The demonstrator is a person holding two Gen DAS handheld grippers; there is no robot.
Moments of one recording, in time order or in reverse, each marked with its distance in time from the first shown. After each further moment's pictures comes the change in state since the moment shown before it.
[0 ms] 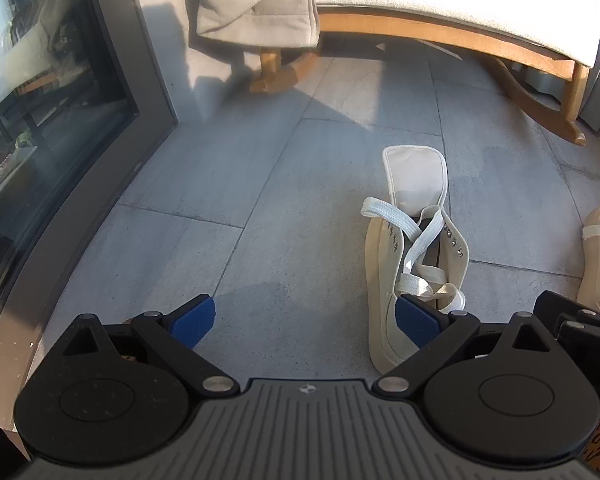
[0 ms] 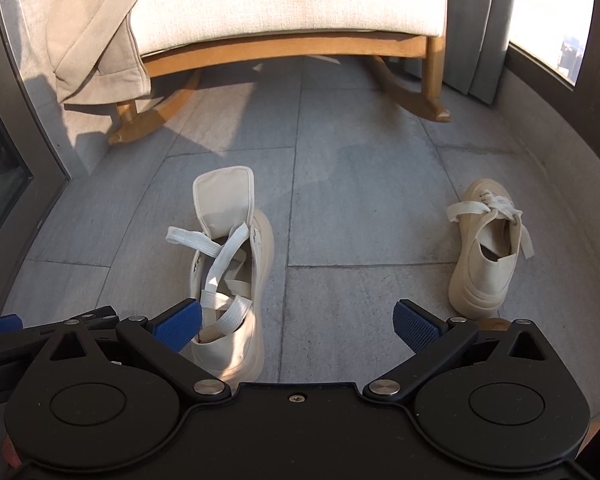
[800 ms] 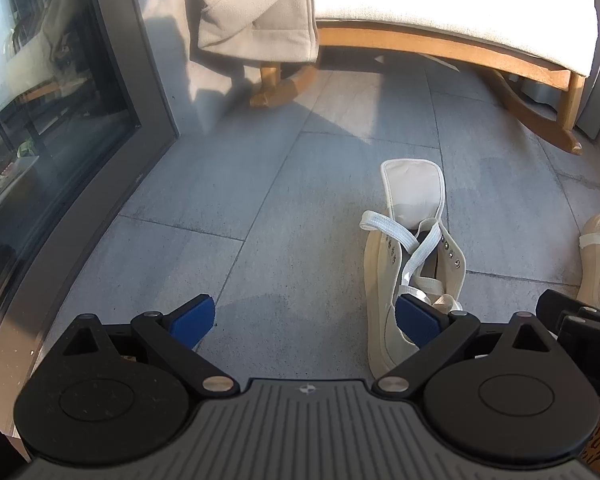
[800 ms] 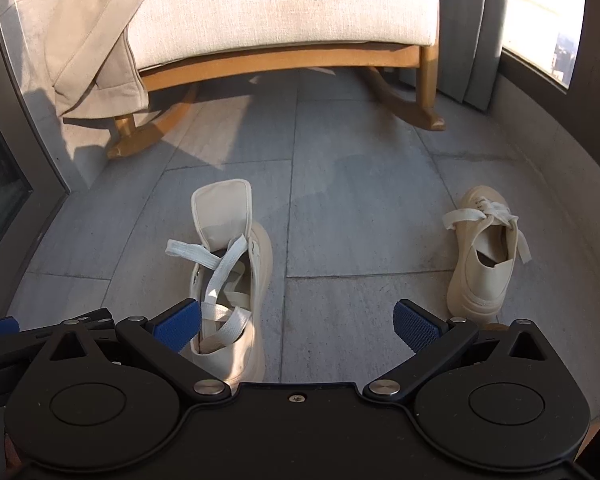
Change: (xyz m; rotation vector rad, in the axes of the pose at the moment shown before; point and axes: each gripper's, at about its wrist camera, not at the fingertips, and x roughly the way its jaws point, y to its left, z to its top) left arm -0.003 -0.002 0.005 -0.013 -0.027 -0.003; right arm -0.004 -0.002 -0.001 0.022 -0.035 -0.011
